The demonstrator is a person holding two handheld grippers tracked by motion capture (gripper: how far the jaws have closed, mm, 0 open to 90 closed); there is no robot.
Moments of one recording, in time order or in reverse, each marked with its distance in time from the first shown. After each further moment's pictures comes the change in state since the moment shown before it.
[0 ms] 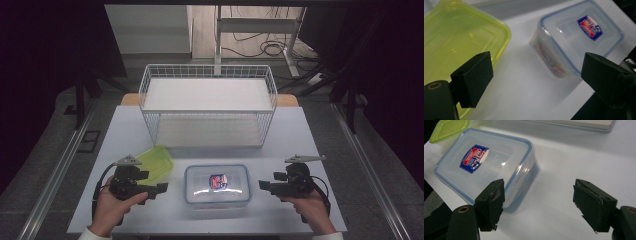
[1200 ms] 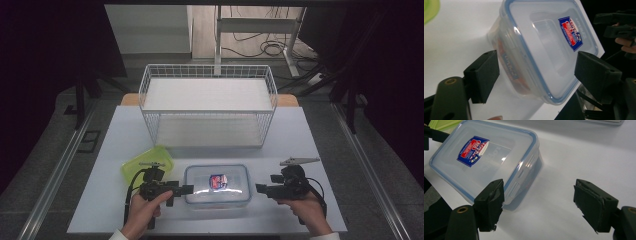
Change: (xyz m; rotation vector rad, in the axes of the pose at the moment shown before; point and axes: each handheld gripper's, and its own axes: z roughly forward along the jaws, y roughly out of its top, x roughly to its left) left arm -0.015 -0.005 0.069 0.032 -0.231 -0.248; right arm 0.004 -0.005 0.010 0.030 0.000 -0.024
